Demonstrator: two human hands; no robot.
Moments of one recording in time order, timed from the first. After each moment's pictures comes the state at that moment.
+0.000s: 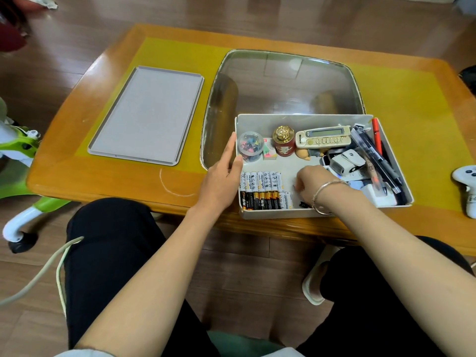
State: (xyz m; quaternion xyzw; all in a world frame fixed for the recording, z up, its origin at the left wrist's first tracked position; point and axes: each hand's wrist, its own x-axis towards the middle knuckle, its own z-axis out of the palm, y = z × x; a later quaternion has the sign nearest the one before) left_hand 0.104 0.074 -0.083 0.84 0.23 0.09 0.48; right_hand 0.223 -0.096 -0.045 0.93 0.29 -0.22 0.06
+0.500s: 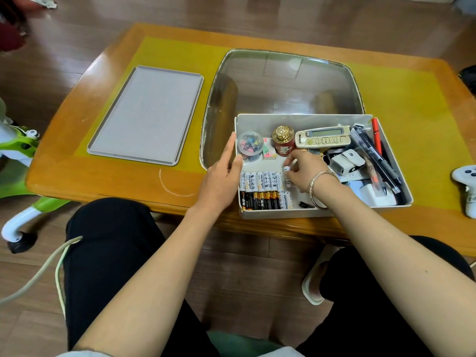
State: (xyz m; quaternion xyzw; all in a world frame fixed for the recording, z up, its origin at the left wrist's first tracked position) left_hand 0.104 0.073 -0.083 0.84 0.23 0.10 0.49; right_hand 0.231 -0.078 -0.048 0.94 0.22 -0.18 -0.18
